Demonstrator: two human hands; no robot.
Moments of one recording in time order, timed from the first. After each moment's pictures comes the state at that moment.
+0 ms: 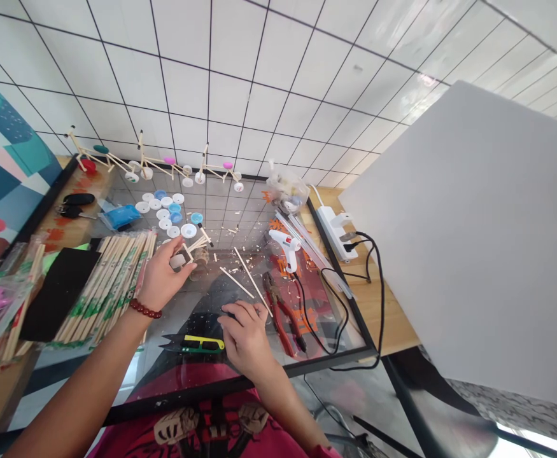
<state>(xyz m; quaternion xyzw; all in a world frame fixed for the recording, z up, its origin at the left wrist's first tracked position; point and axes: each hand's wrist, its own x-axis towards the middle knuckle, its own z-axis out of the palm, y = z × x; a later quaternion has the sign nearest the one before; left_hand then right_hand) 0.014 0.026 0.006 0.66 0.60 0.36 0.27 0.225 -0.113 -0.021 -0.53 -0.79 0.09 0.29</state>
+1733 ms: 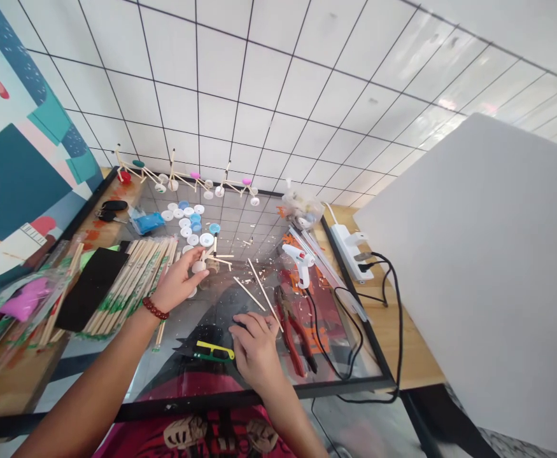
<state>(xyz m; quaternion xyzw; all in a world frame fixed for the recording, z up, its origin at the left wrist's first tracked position) -0.002 0.026 0.002 0.68 0.54 0.36 0.33 0.223 -0.113 -0.023 -0.53 -0.79 0.09 0.30</state>
